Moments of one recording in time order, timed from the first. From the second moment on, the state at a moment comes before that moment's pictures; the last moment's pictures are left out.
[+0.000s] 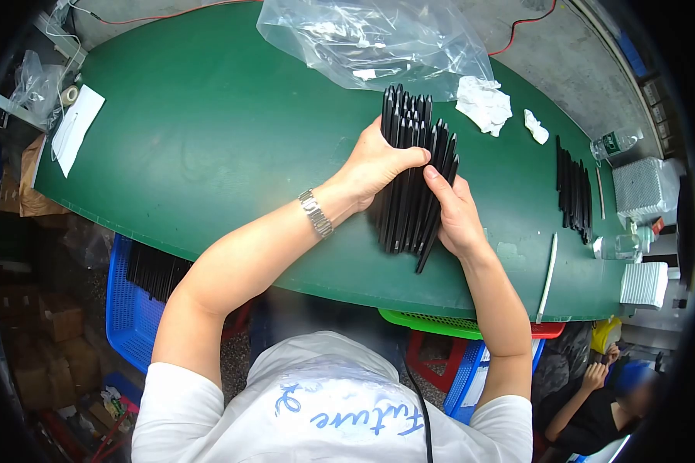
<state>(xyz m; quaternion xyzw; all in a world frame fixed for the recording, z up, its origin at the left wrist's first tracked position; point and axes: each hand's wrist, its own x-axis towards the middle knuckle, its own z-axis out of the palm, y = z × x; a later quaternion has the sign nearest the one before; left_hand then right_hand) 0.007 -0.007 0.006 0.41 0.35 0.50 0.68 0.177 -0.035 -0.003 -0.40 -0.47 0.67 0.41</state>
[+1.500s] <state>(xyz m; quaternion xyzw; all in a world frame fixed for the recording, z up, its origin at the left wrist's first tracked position) 0.004 -0.006 0.003 0.39 0.35 0.50 0.69 0.180 -0.031 0.008 -0.50 -0.51 0.57 0.41</state>
